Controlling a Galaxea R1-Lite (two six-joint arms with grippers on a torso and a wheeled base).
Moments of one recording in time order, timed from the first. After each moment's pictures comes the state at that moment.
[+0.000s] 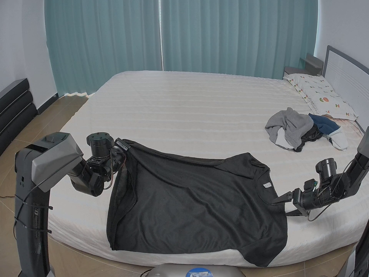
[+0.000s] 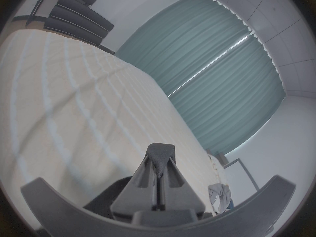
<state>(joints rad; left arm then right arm) -0.16 2.45 -1.16 -1.06 0.09 -0.94 -0.07 2.08 -0.63 -0.41 0.58 0.42</state>
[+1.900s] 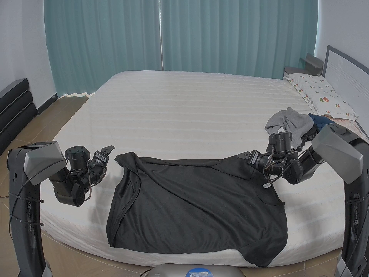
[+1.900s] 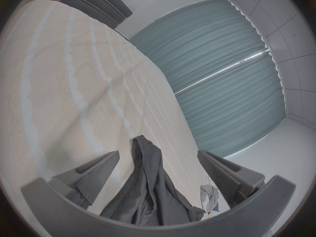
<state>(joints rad) 0.00 2.47 -0.96 -1.24 -0.15 -1.08 0.22 2.40 -1.23 -0.65 0.11 0.64</state>
